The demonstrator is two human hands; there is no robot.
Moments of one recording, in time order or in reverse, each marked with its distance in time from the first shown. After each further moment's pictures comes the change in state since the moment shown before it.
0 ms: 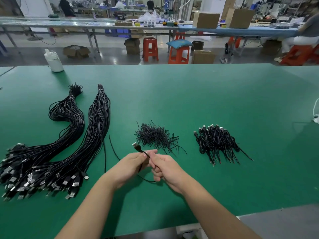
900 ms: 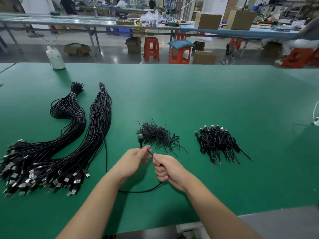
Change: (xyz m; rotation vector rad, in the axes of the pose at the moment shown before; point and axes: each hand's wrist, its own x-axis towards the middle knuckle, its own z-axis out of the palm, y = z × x) left_hand 0.008 0.005 0.005 0.231 0.307 -0.077; right_hand 0.011 0.015 -0.014 0.120 -0.061 0.097
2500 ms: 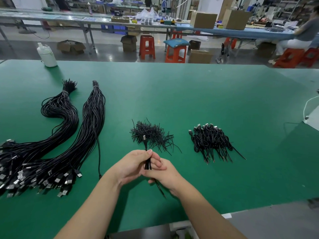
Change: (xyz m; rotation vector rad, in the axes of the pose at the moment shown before) left_hand -0.003 0.004 0.020 -0.597 -0.461 -0.102; right_hand -0.013 0.014 0.002 -0.098 0.115 -0.050
